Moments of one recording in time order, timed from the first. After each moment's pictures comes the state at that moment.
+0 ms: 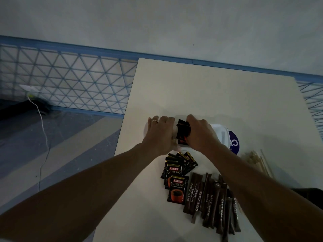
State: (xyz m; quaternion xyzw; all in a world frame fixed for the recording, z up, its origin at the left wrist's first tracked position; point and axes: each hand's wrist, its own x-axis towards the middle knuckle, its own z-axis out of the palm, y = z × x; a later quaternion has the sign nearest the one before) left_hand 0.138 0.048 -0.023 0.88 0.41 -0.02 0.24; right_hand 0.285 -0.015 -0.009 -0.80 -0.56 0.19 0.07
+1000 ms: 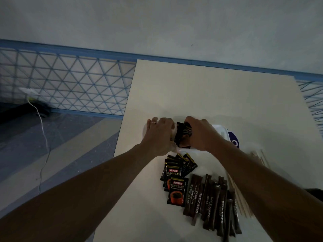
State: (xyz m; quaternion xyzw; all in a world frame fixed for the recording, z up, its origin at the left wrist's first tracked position) left_hand 0.139 0.050 -0.018 0.87 0.41 -0.02 0.27; right_hand 0.306 -0.010 -0.016 -0.76 -0.60 0.25 0.06
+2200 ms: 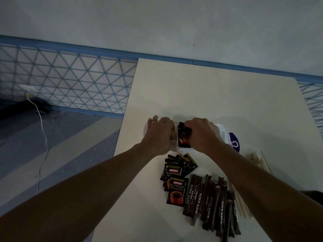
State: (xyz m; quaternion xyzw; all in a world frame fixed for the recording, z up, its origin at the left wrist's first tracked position) left_hand 0.138 0.053 -0.023 0.88 0.40 -0.03 0.26; right_hand 0.294 -0.013 -0.006 -0.77 -0.63 0.12 0.02
